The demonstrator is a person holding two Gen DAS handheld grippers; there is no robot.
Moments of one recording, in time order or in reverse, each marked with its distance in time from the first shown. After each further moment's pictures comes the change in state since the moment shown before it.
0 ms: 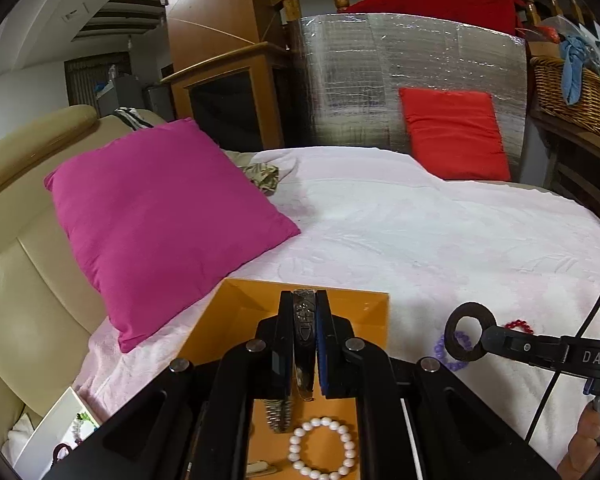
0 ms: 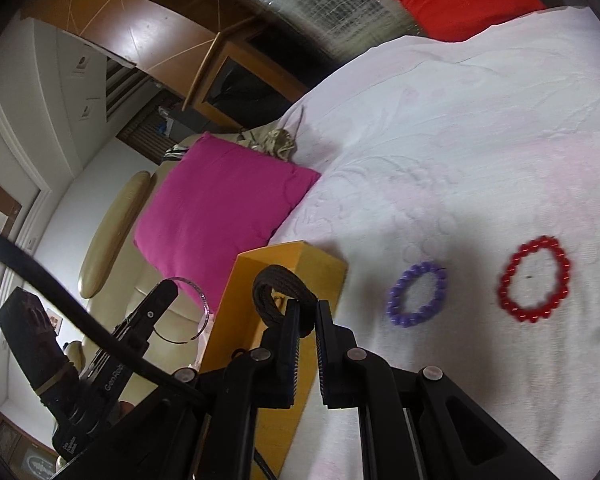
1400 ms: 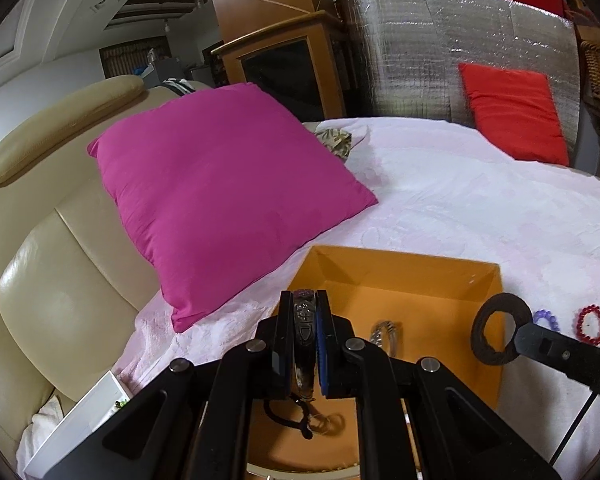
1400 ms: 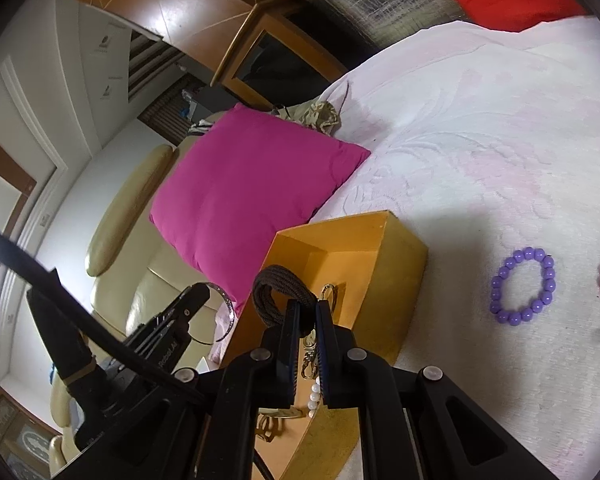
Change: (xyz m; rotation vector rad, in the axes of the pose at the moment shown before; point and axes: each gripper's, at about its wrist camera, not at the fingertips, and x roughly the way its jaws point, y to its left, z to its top) left arm 0.037 0.057 -0.023 -0.020 0.085 0.180; right arm 0.065 0.047 -0.016 -0.069 0.044 0.048
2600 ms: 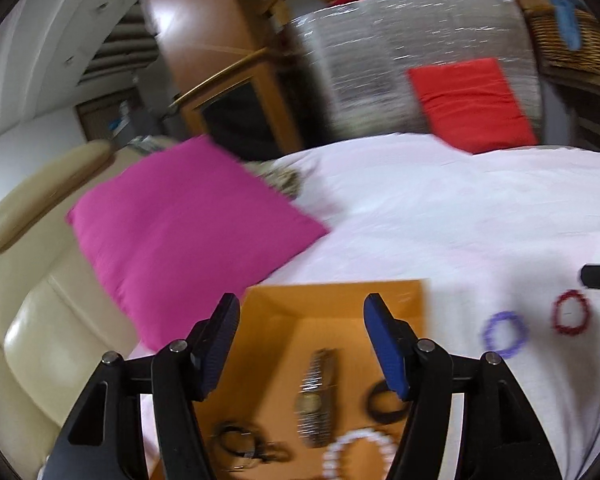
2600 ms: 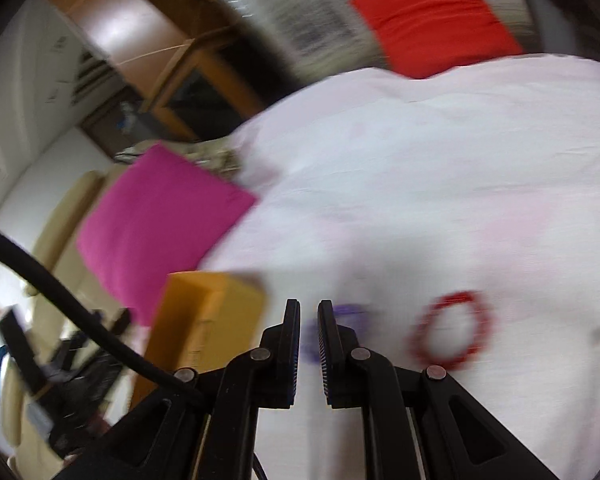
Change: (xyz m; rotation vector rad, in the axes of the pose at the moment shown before) left arm -0.034 -0.086 0.005 0.184 -0.143 -0.057; right arm -0.097 -0.091 0.040 0.040 -0.072 -0.346
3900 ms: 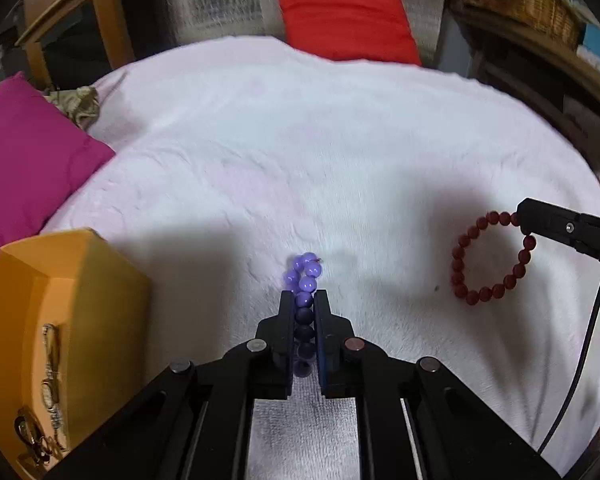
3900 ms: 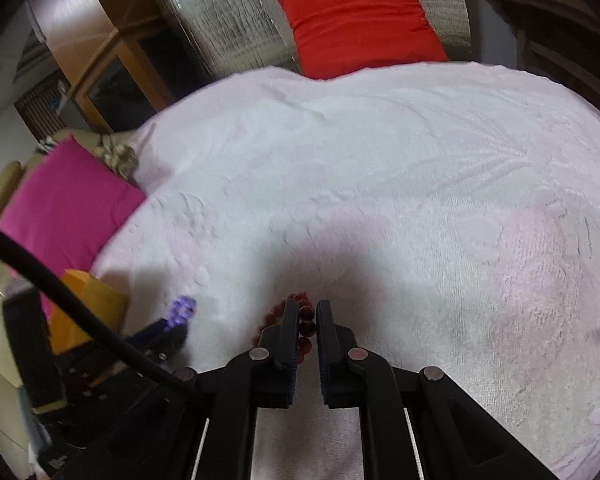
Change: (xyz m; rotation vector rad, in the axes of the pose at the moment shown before) left arm 0.075 -0.131 -0.003 0.006 0.316 -0.471; right arm -0.012 -0.055 0.020 -0.046 -0.022 -0.219
